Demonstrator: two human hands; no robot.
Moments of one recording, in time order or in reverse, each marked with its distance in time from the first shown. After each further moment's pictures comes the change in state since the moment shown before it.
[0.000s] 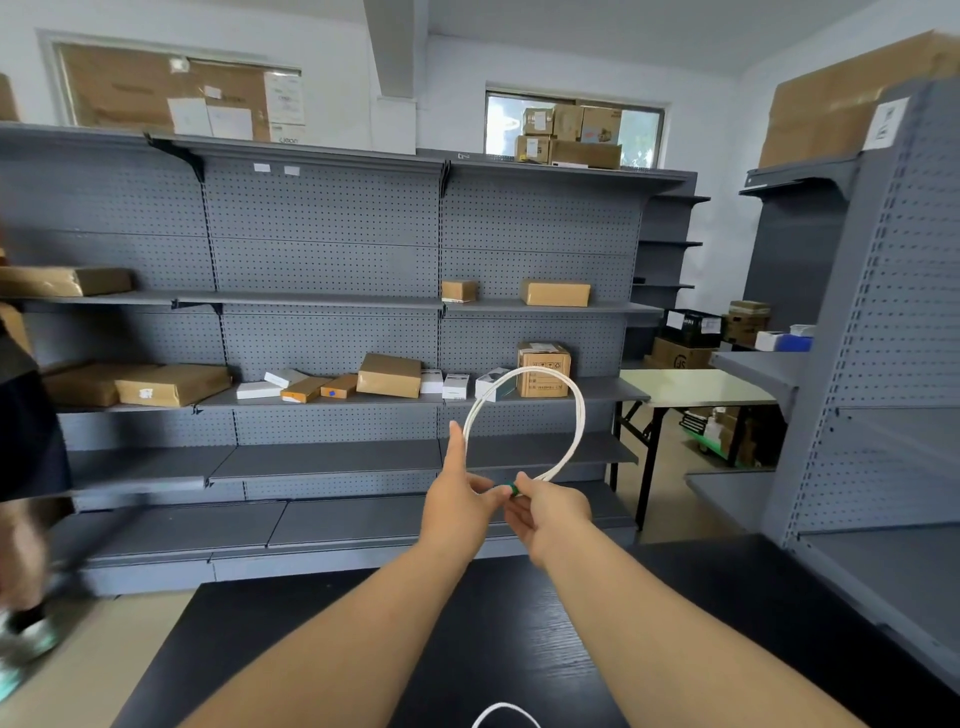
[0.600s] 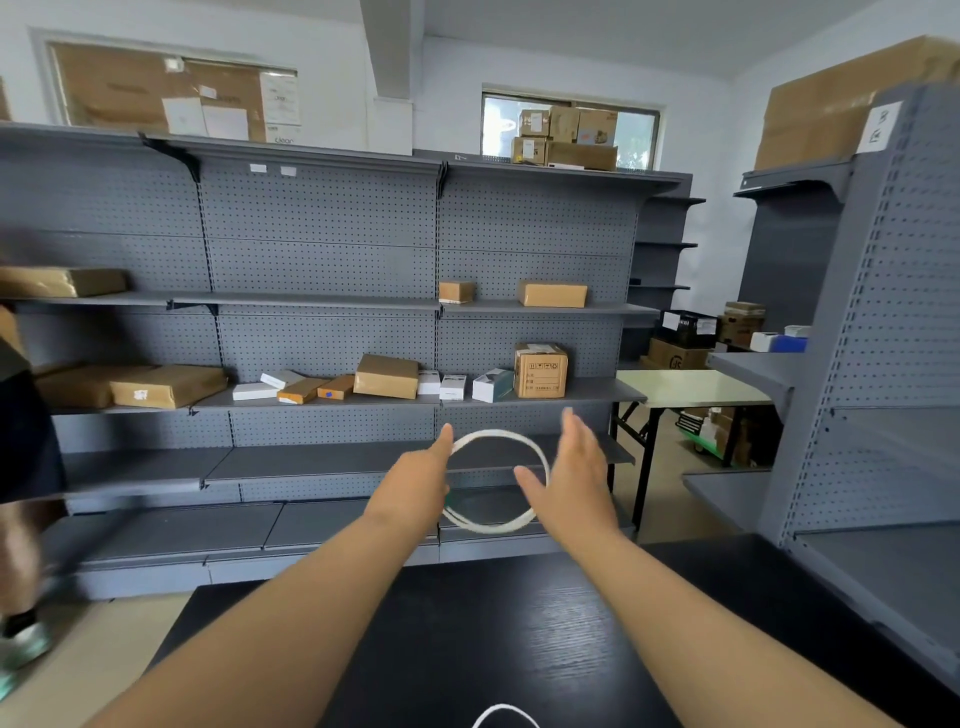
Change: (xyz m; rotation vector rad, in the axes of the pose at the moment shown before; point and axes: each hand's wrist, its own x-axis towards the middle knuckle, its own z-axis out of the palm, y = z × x) left_hand 0.030 -0.004 -0.046 0.852 -0.103 0.123; right_hand 0.001 -0.018 -0.022 -1.102 0.108 -0.987
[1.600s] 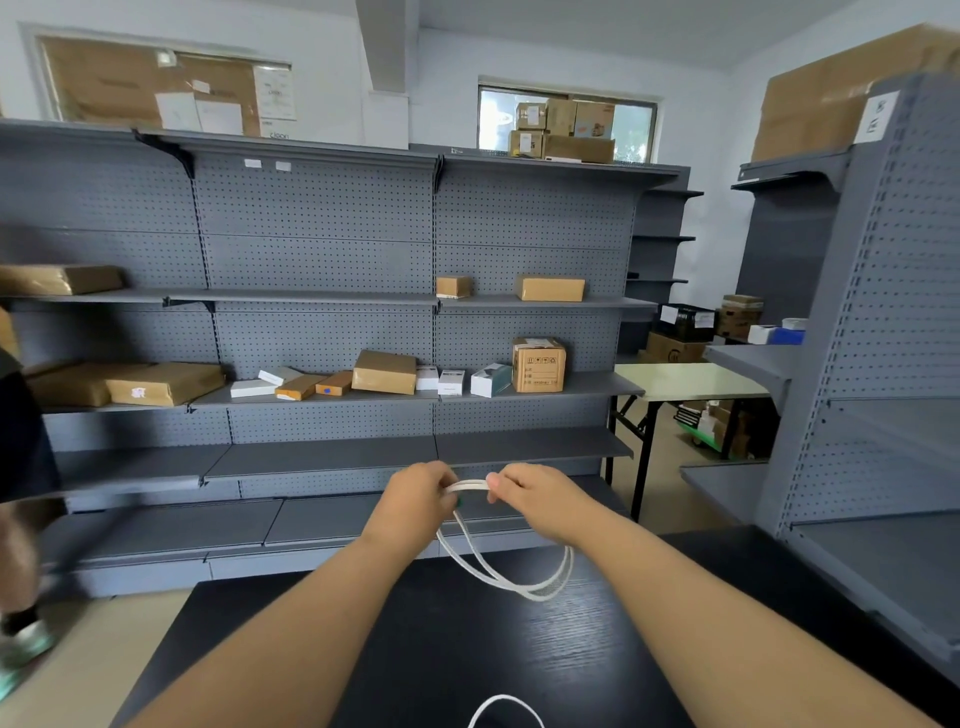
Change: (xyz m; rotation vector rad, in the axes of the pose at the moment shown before) left_hand -0.017 -0.005 0.014 -0.261 0.054 0.064; right_hand 0.002 -0.005 -0.001 0.082 -0.590 -0.092
